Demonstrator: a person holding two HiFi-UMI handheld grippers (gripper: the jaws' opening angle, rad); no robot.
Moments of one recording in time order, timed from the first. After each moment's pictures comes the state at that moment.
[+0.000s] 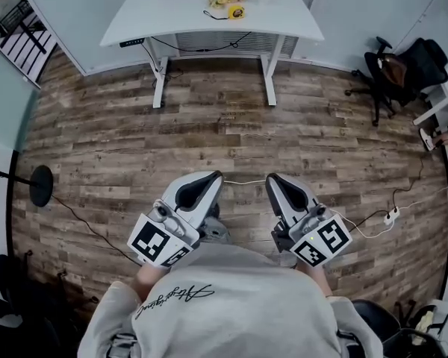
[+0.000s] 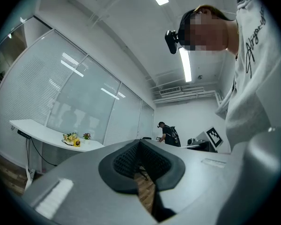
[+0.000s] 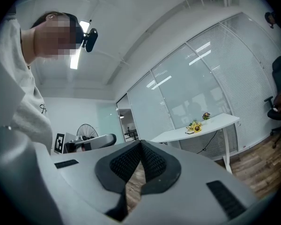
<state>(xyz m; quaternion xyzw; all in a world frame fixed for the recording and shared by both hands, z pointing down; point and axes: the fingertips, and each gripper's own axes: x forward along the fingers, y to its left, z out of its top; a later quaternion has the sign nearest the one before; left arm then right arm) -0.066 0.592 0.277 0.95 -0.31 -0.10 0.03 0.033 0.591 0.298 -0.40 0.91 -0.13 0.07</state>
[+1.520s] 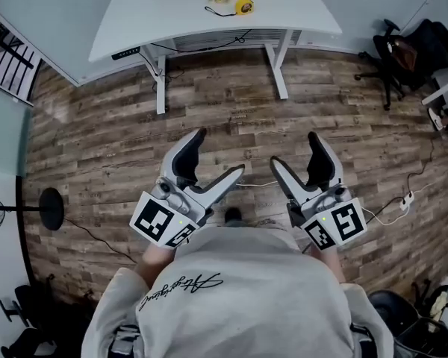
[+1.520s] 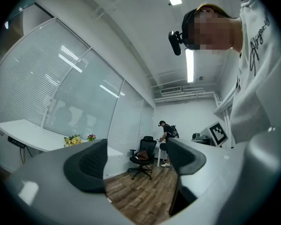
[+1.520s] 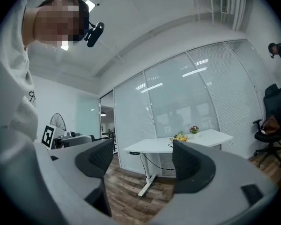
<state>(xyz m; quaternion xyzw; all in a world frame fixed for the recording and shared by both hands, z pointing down) -0.134 0.411 0.281 0.95 -0.28 -0.09 0.03 -0.013 0.418 0.288 -0.51 0.86 -0.06 0.05</state>
